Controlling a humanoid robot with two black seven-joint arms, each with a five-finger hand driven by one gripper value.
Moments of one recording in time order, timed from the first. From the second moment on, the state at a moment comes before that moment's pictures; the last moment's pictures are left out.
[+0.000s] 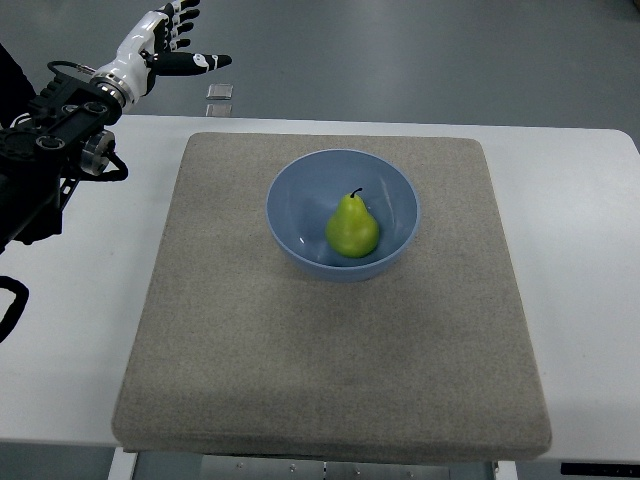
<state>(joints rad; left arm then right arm) -1.13 0.23 -0.41 -0.32 0.46 -0.03 -0.31 -0.01 0.00 0.10 0.12 -0.01 0.07 0.21</state>
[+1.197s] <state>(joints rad) -1.04 0.15 -0.59 -0.29 -0.21 -0.10 -0.16 -0.01 0.00 0.10 0.12 -0.01 0.07 0.21</state>
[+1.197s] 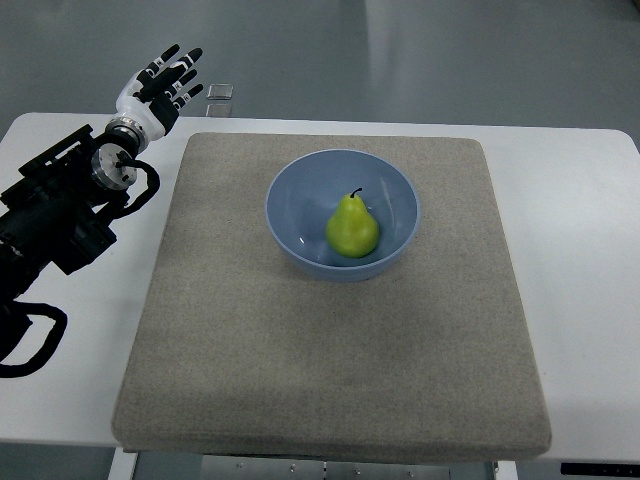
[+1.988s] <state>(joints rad) -1.01 0.15 -0.59 -0.29 -0.19 -0.09 -0.18 -0.01 0.00 0.10 0.12 -0.01 0.07 0.21</state>
